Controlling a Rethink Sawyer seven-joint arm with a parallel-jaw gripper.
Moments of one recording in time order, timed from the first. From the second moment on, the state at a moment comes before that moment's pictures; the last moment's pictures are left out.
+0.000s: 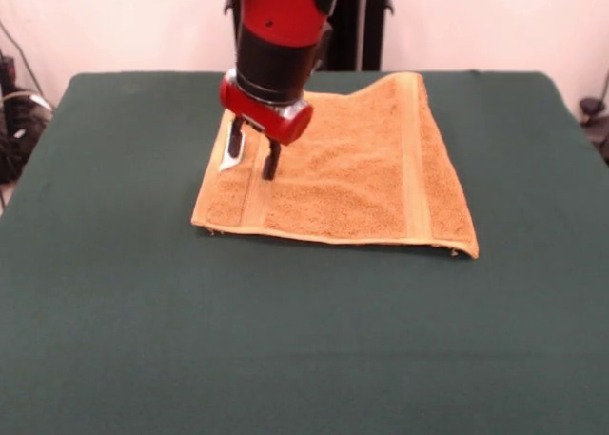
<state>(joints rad) -0.36 -0.51 0.15 1.62 -0.75 0.55 2.73</state>
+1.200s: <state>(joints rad) -0.07 -0.39 -0.07 1.50 -0.78 0.52 2.73</state>
